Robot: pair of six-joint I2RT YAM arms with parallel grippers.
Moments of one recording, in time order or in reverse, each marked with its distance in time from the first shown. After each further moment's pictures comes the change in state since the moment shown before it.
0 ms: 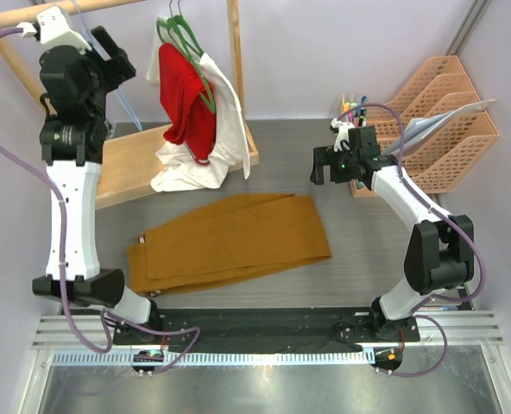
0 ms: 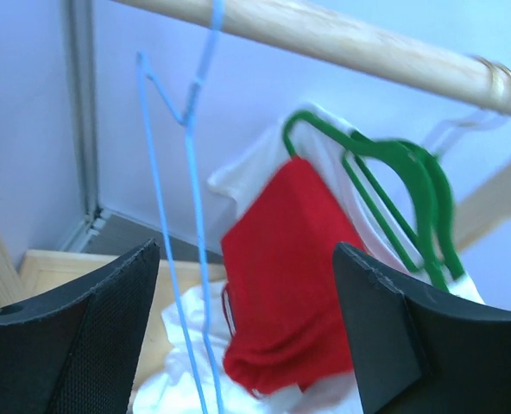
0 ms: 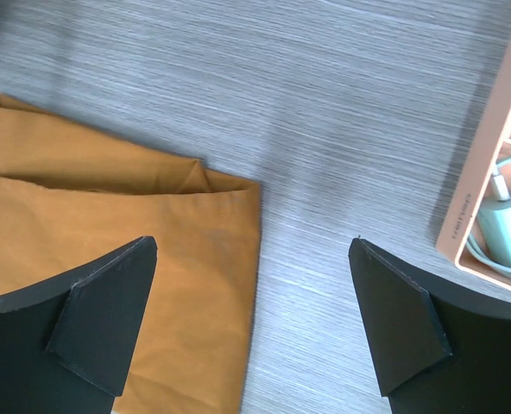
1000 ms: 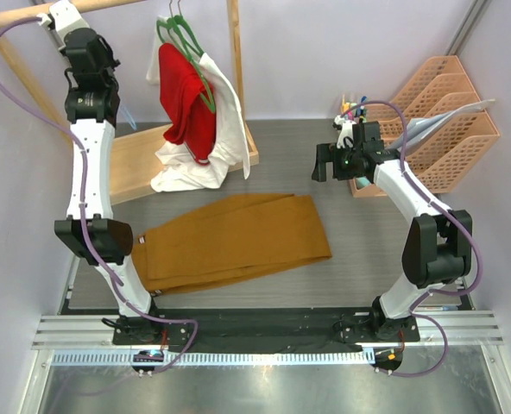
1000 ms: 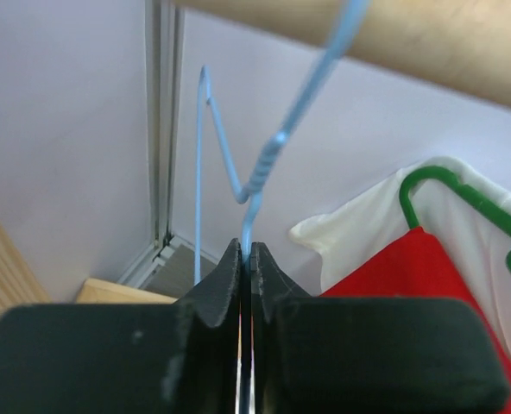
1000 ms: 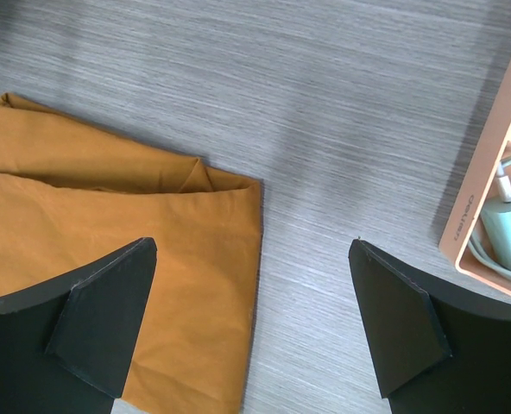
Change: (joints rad) left arm 0.090 0.367 0.172 0.157 -0.195 0.059; right arm -0.036 0.045 0.064 -0.060 -0.060 -0.001
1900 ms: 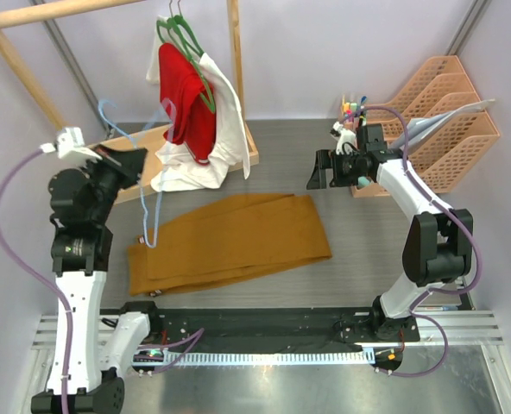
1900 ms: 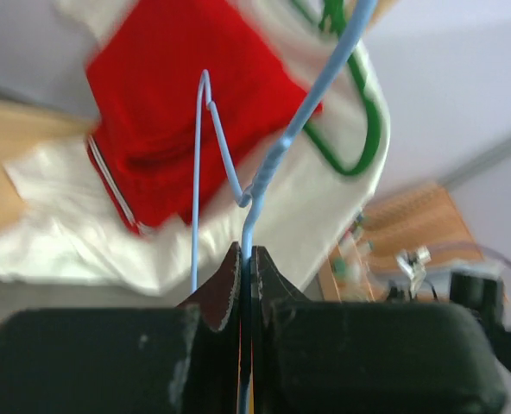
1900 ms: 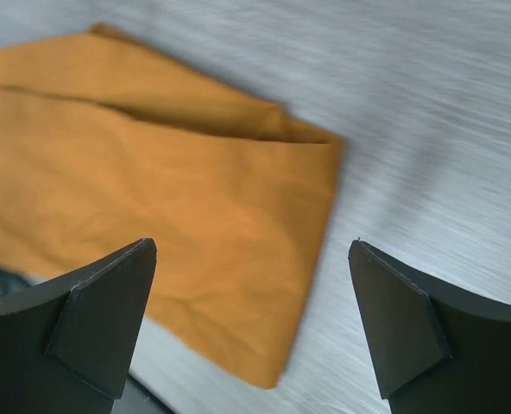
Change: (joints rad) left arm 0.001 -1.042 -1.101 0.116 0.588 -0.400; right arm -0.030 0.010 0.000 -0.111 -0.234 -0.023
